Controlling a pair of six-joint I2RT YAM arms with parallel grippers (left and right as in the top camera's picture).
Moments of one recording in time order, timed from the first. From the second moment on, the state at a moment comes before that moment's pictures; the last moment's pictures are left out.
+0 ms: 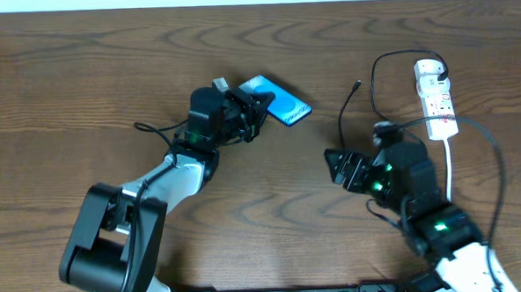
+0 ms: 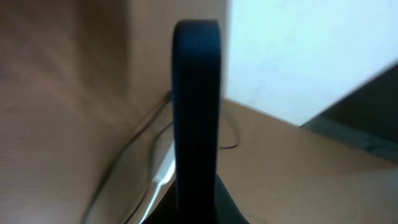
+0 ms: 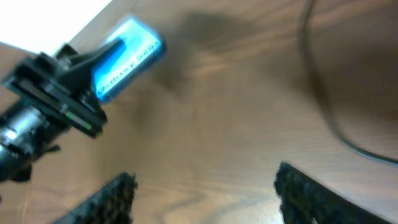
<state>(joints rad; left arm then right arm) -0.35 1.74 0.80 0.57 0.52 -1.66 0.39 0.88 0.64 -0.41 -0.14 0.73</state>
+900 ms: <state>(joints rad) -0.30 1.77 0.79 0.52 1.17 -1.50 0.38 1.41 1.23 -0.84 0.14 0.54</state>
